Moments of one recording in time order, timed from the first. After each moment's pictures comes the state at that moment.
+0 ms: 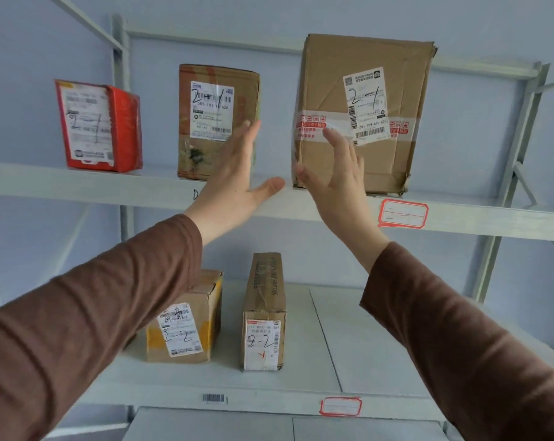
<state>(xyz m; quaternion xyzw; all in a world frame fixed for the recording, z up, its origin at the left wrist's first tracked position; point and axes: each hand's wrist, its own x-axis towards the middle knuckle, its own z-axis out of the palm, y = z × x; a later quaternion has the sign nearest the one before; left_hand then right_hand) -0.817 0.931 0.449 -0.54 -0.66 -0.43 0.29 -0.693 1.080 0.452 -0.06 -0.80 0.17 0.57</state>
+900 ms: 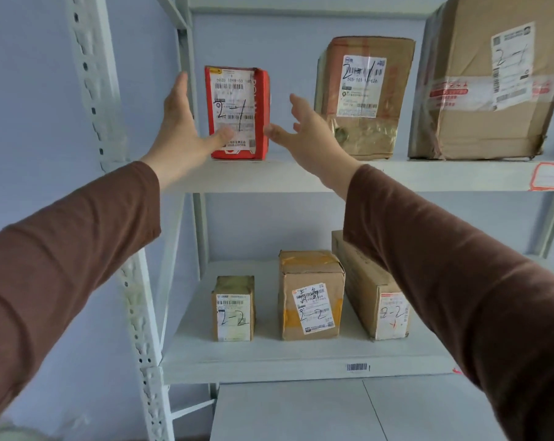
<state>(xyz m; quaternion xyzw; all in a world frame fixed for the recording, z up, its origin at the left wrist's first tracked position) -1.053 0.690 0.481 -0.45 -0.72 -0.48 0.22 -0.907 0.855 0.486 -0.09 -0.85 0.30 0.43</state>
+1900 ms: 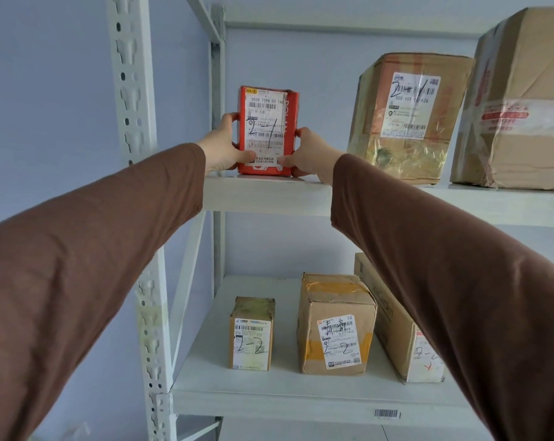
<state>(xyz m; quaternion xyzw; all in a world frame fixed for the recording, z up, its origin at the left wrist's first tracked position) -1.125 0.729 0.516 -0.42 -0.78 -0.45 0.06 -1.020 0.882 0.518 -0.18 -0.88 0.31 0.30</state>
